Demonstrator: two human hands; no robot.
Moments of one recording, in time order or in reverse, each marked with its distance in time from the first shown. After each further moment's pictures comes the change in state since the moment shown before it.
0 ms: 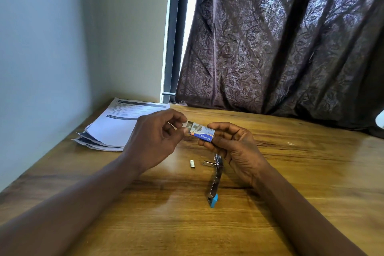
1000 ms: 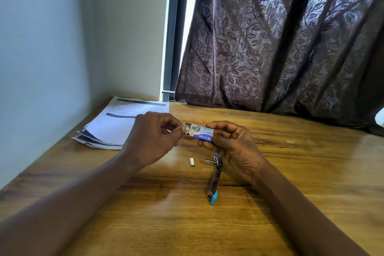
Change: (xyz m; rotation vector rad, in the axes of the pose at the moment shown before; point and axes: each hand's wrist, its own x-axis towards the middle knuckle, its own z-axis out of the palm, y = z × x) left_hand 0.000 0.007 -0.002 -0.052 -0.069 -0.214; right_hand -0.002 0.000 -0.001 -0.046 -0.001 0.019
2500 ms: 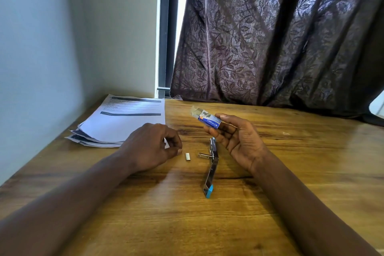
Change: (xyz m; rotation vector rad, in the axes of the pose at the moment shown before) left_hand -0.001 -0.014 0.003 0.407 -0.364 0.100; right_hand 0.009 -0.007 -0.014 0.196 0.204 0.088
